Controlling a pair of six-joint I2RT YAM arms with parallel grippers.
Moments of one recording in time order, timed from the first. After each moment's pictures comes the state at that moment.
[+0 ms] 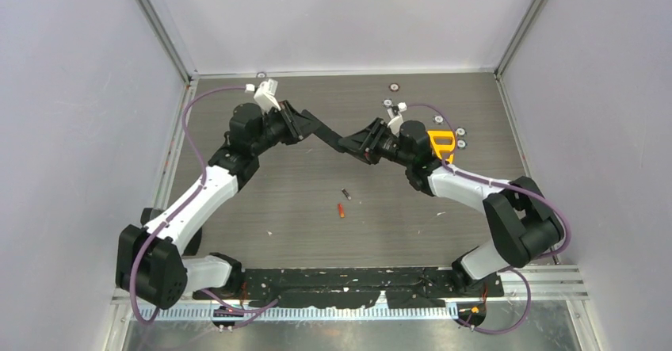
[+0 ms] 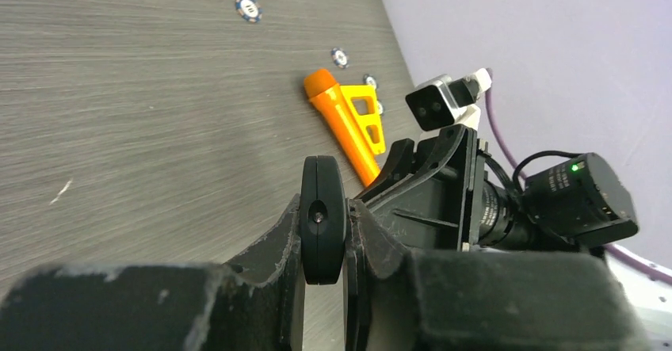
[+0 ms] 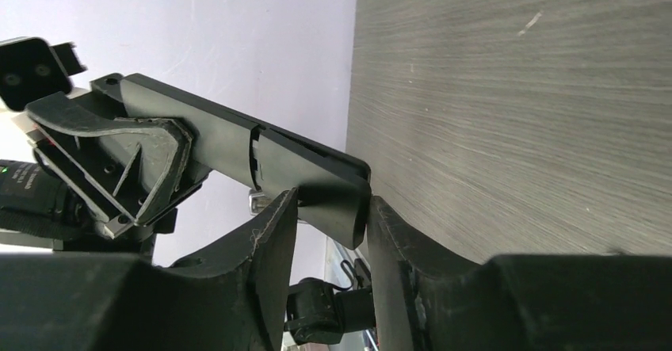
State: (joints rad) left arm -0.39 1.24 0.92 0.12 0.33 -0.73; right arm 0.52 1.49 0.75 0.57 -0.44 1.24
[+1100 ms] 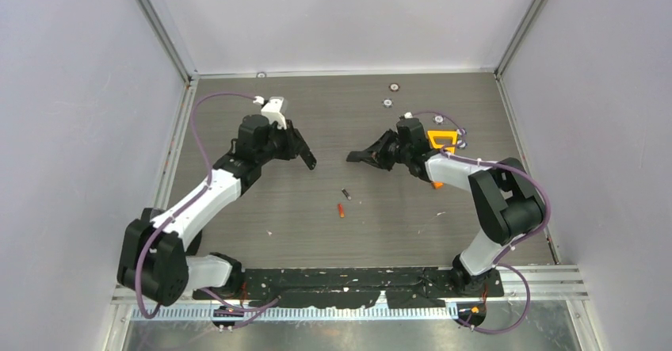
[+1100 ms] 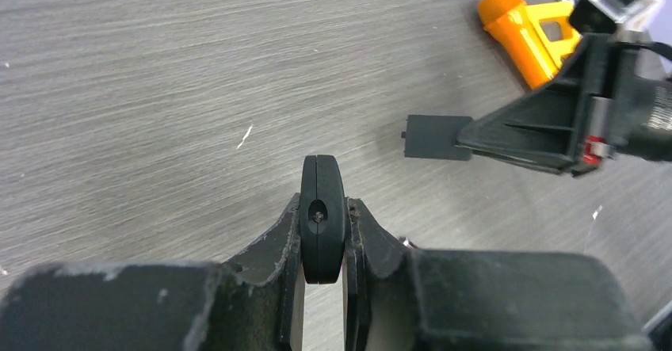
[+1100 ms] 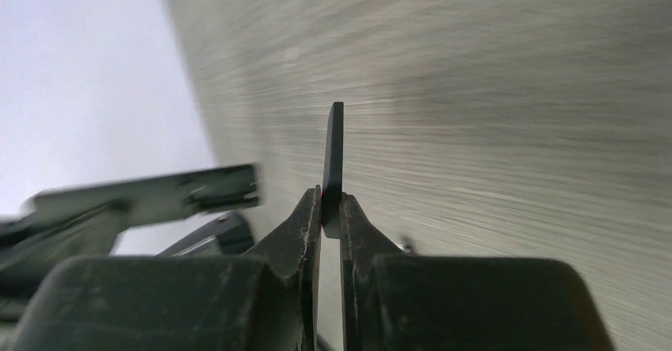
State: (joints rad) left arm -0.39 1.30 0.85 0.00 0.14 -0.34; right arm 0.41 1.66 0.83 0.28 -0.38 1.13
